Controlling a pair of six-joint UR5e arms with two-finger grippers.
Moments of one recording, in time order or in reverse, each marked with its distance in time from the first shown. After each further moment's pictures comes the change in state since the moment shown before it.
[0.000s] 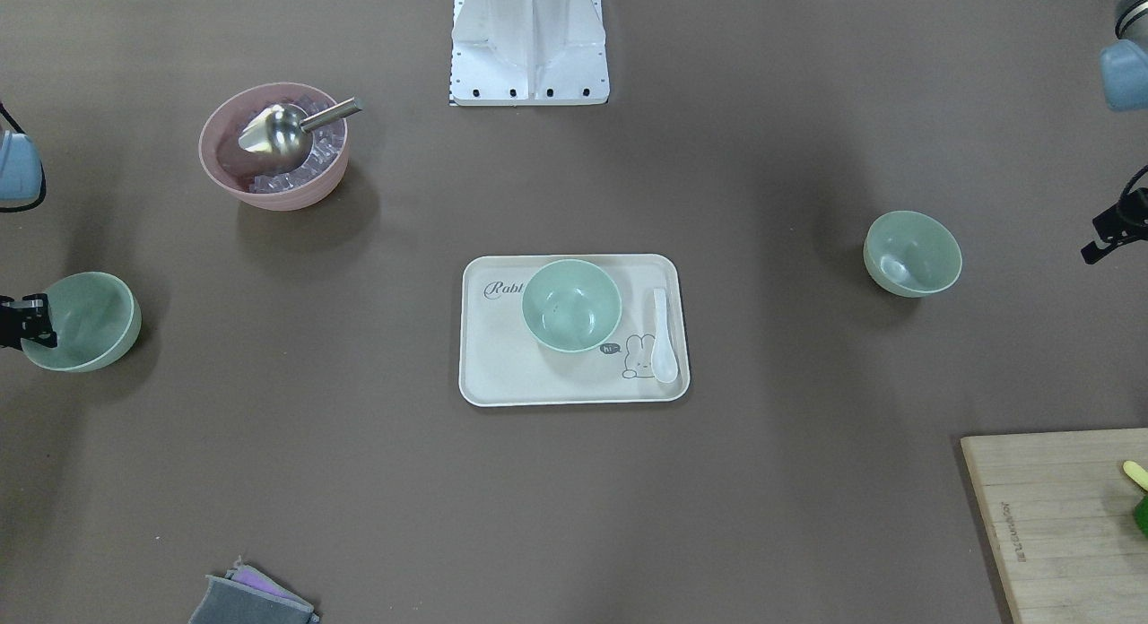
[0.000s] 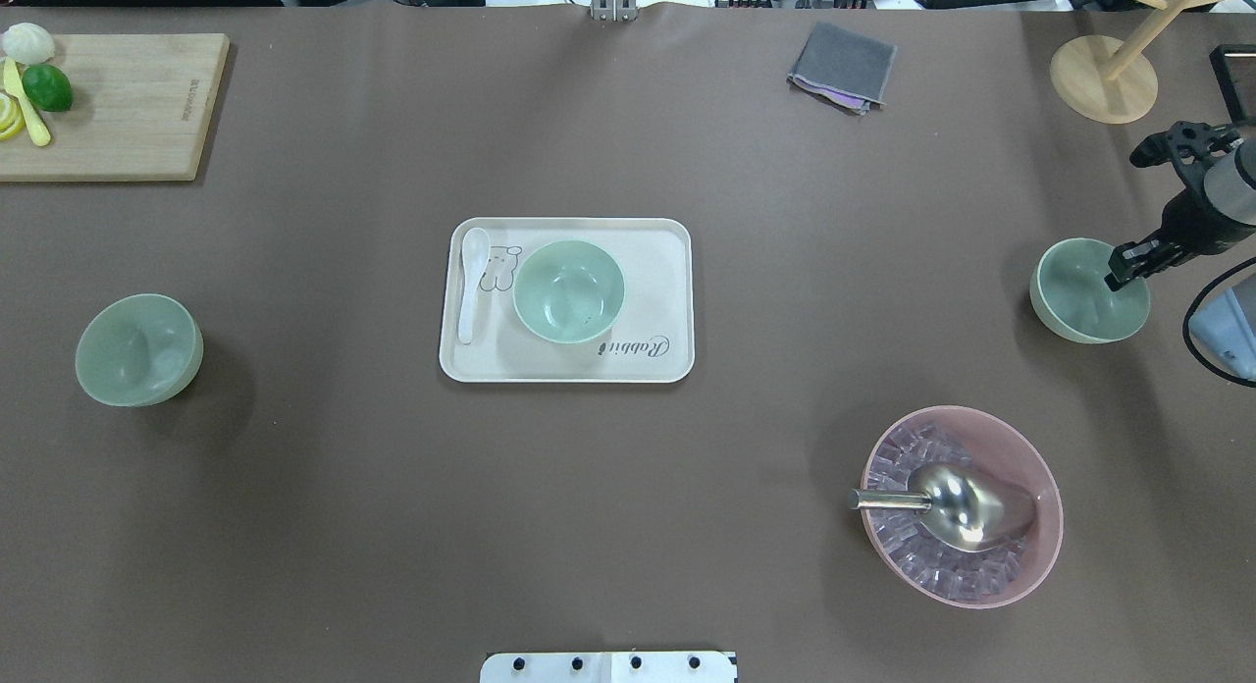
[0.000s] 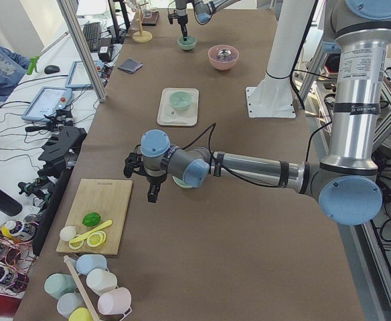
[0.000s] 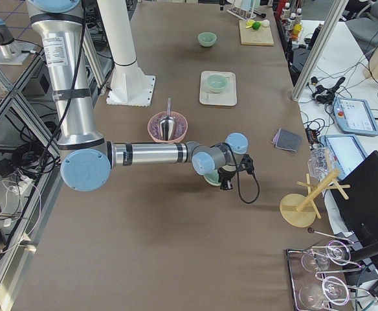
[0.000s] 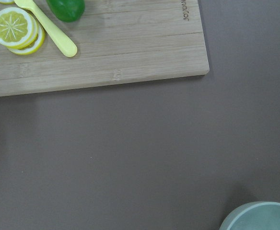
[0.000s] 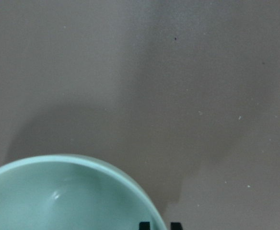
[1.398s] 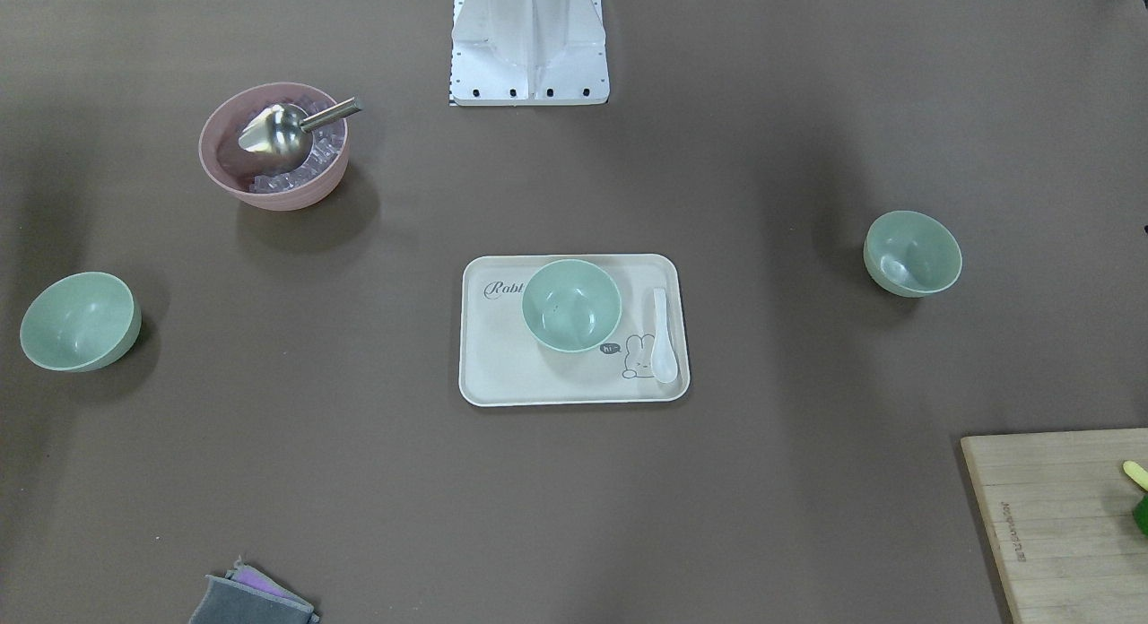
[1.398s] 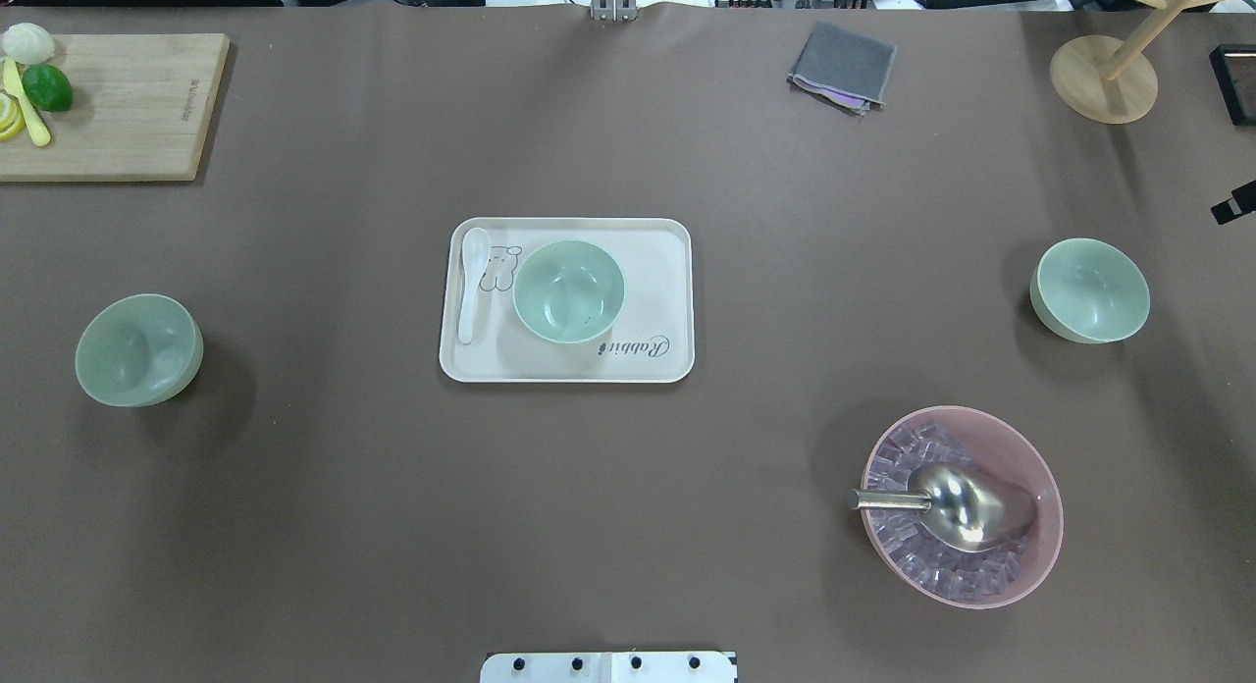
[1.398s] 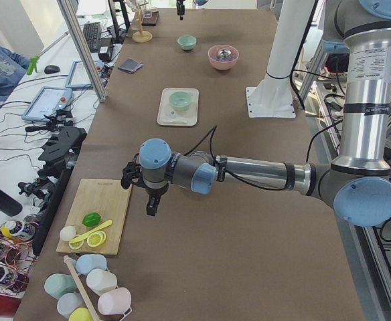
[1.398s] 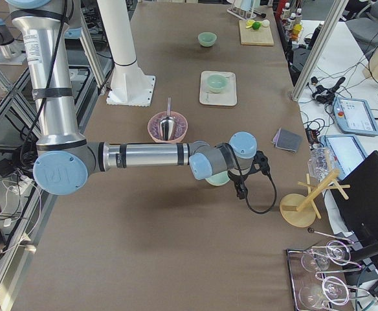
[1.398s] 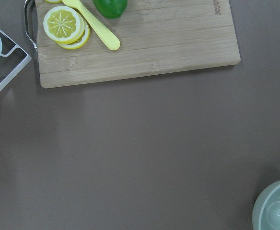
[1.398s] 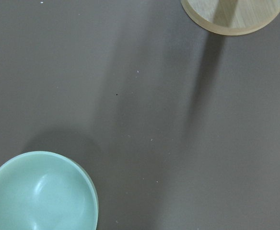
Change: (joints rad) left arm -0.111 0.023 -0.010 0.107 -0.027 0.192; right arm 0.247 -0.054 0.085 -0.009 0.103 -0.161
